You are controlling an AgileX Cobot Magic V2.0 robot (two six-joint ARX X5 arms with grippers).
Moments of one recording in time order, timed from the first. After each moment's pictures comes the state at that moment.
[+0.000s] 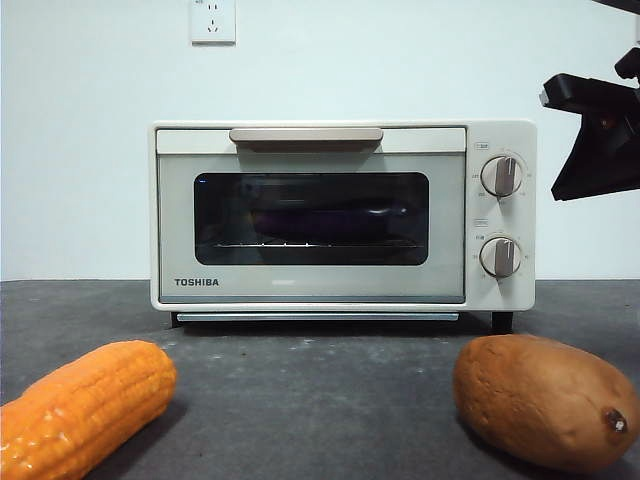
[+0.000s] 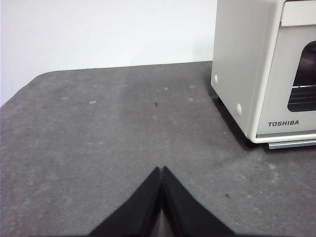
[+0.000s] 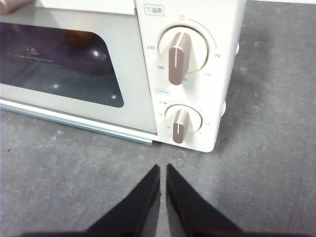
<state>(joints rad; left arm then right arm) -0.03 0.00 0.03 -0.12 0.02 0.06 0.40 0.89 0.42 0.07 0.03 0.15</state>
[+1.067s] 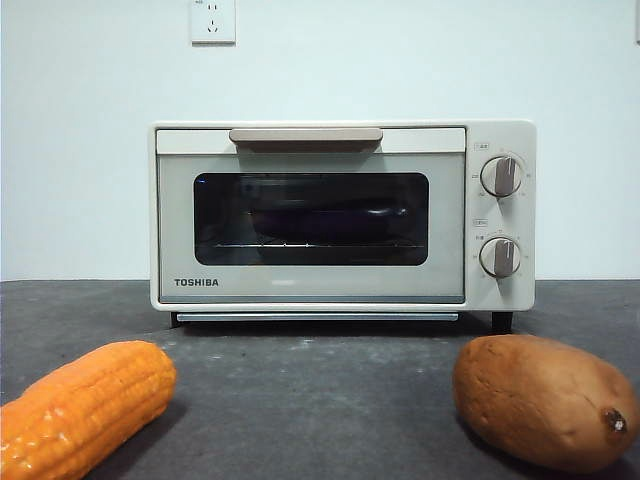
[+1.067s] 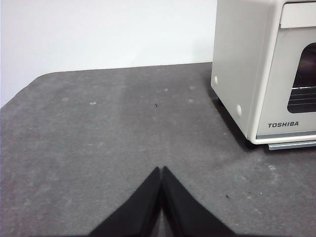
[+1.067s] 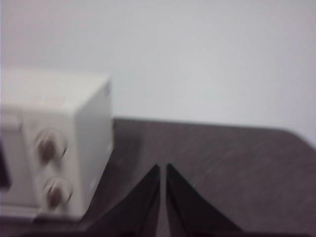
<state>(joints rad) -0.03 0.00 0.03 -0.12 0.02 0.06 0.02 0.08 0.24 -0.12 -0.02 -0.04</state>
